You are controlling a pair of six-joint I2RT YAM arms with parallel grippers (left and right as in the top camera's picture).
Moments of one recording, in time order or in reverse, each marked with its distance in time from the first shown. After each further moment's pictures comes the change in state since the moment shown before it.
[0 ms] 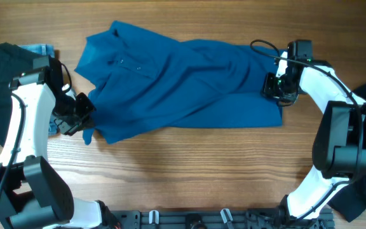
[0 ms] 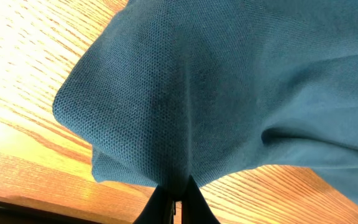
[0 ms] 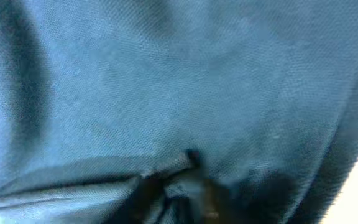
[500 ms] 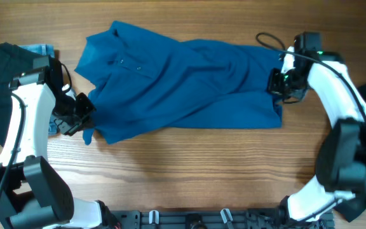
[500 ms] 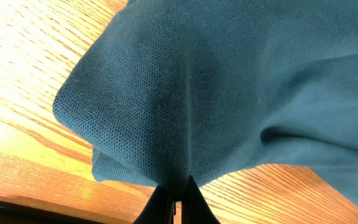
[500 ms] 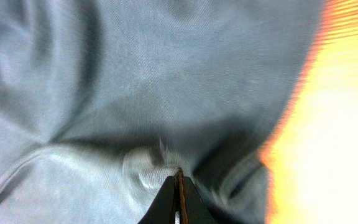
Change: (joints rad) left arm 0.000 0.000 0.000 -0.002 0.000 0.000; right arm 0.000 -0.133 0.094 -0.242 0.021 0.007
